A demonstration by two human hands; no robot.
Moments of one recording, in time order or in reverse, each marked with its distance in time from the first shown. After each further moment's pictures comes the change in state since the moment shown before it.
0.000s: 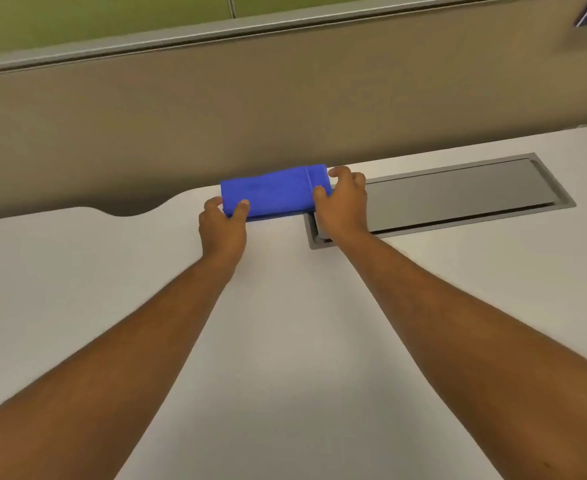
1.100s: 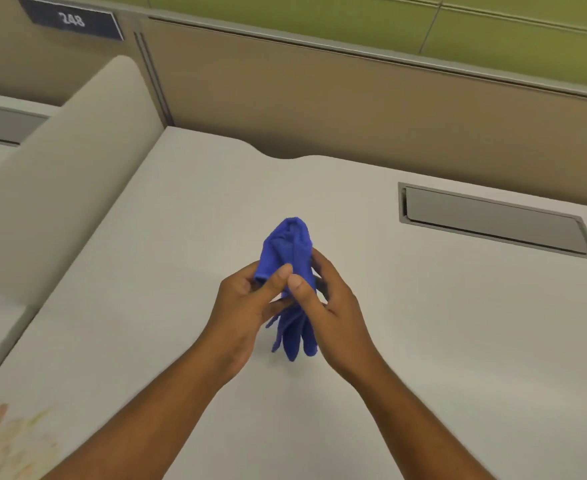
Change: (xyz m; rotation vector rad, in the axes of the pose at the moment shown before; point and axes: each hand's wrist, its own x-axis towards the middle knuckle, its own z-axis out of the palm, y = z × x) left_hand -0.302 -0.093 -0.264 -0.662 -0.289 -0.051; right_hand -0.396 -0.125 -0.023 0.350 -0.668 -0.125
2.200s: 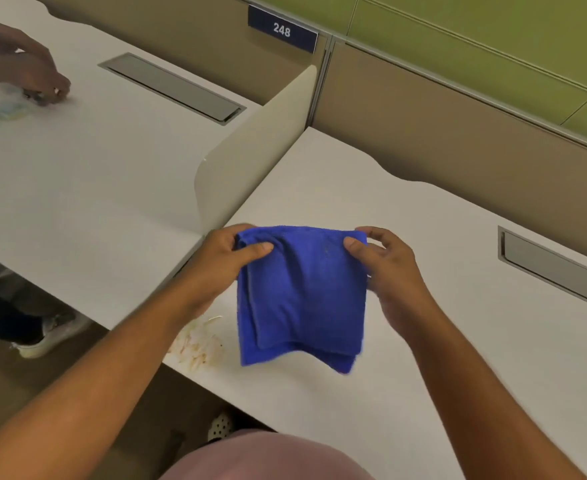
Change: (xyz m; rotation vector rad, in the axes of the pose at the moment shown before) left_hand -0.121 0.030 -0.286 0.182 0.202 0.132; right_hand -0.023 -0.073 0.192 0.001 -0.008 0.162
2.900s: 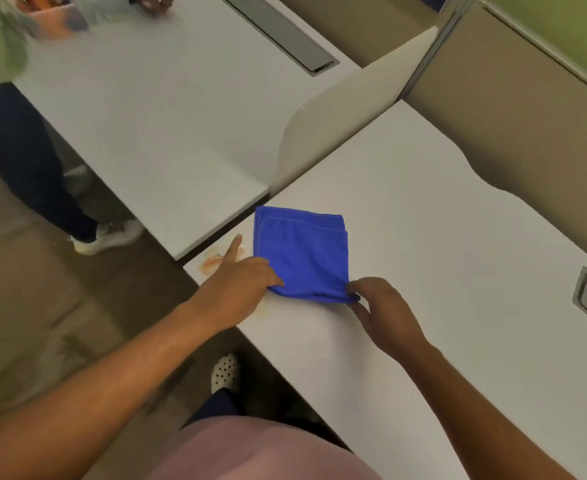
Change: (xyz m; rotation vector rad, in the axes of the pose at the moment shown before) left_hand -0.046 -0.150 -0.043 1.115 -0.092 0.173; right_hand 0.028 0.137 0.025 -1.139 -0.421 -0.563
